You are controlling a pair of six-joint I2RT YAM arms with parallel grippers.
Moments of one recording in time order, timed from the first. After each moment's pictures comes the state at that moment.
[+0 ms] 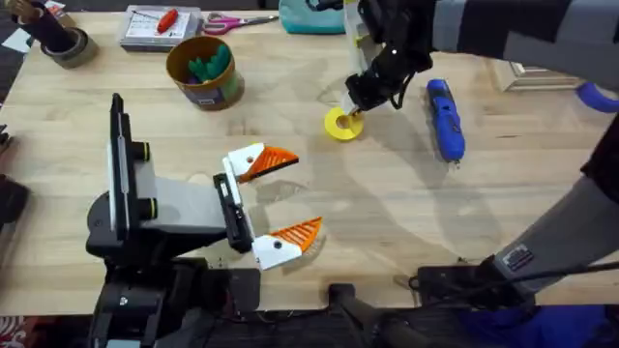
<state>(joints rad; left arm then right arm) -0.03 0.01 0.01 -0.13 1.18 0.03 0.42 1.91 1.39 -0.80 -0.12 -0.06</state>
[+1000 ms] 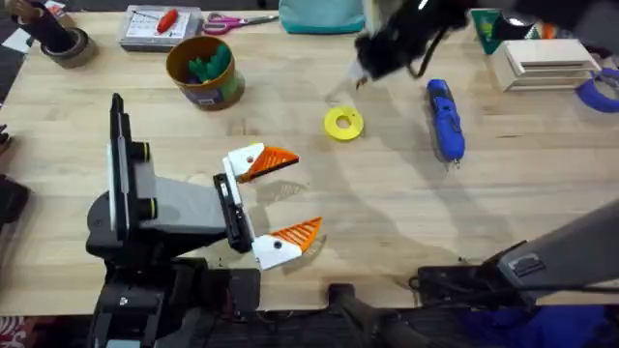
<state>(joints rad) -0.03 0.01 0.01 -0.13 1.18 0.03 0.42 1.78 1.55 -0.96 -0.12 -0.06</state>
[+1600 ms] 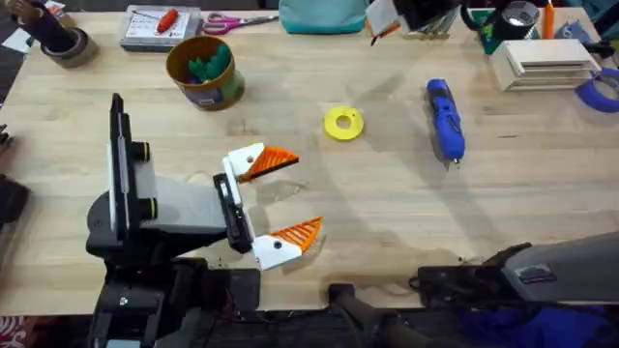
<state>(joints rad) -0.03 0.01 0.01 -0.13 1.18 0.03 0.44 1.63 1.80 -1.21 -0.13 -0.08</state>
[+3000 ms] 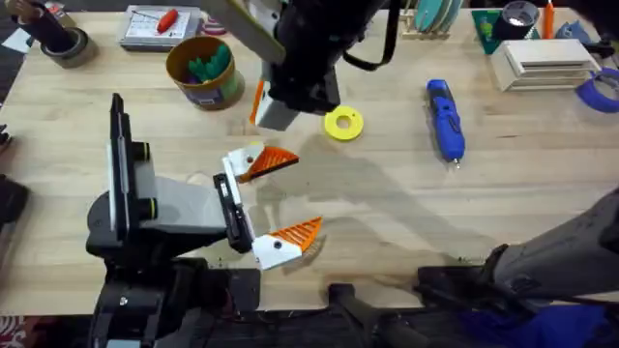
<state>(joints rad) -0.03 0.01 0.01 -0.13 1.18 0.03 0.87 1.81 2.02 -1.37 -0.32 -0.70</state>
